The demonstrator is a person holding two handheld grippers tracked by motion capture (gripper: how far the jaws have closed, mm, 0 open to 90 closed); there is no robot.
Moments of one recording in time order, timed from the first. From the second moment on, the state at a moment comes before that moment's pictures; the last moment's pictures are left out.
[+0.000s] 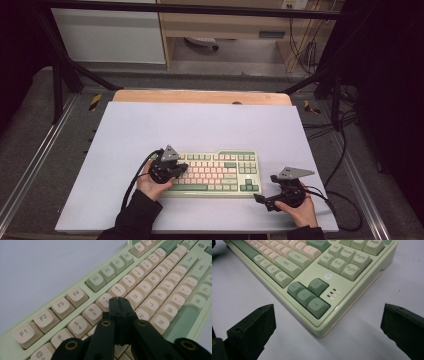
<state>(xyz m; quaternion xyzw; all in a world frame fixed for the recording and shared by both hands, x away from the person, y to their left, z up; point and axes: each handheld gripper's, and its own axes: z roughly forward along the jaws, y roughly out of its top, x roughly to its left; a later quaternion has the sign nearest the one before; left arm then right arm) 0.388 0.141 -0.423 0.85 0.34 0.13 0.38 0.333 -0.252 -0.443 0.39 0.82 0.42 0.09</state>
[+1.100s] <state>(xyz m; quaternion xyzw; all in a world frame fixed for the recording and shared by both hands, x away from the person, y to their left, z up) 0.373 0.162 -0.409 0.84 0.33 0.13 0.40 0.333 -0.252 -0.444 0.39 0.82 0.42 0.09</state>
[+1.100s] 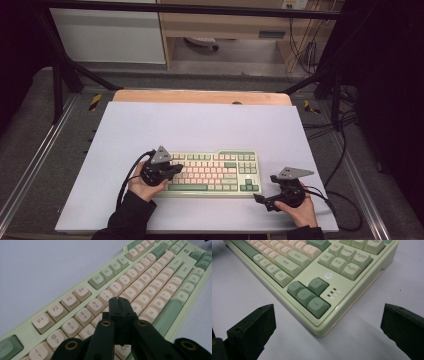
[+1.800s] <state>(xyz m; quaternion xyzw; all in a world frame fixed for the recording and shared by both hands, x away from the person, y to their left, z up) 0.364 0.199 -0.412 0.84 0.35 0.15 0.39 0.333 -0.251 -0.444 0.39 0.82 0.42 0.09</state>
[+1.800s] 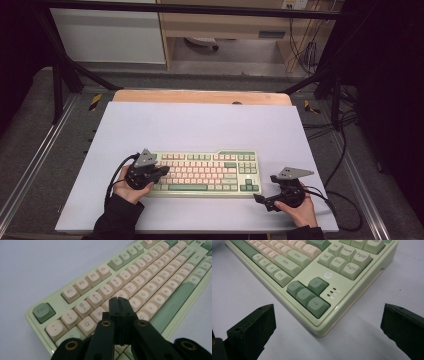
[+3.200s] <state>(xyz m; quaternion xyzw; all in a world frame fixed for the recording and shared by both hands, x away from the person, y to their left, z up) 0.362 0.217 -0.419 0.83 0.36 0.15 0.40 0.331 -0.243 -0.434 0.38 0.81 0.43 0.10</state>
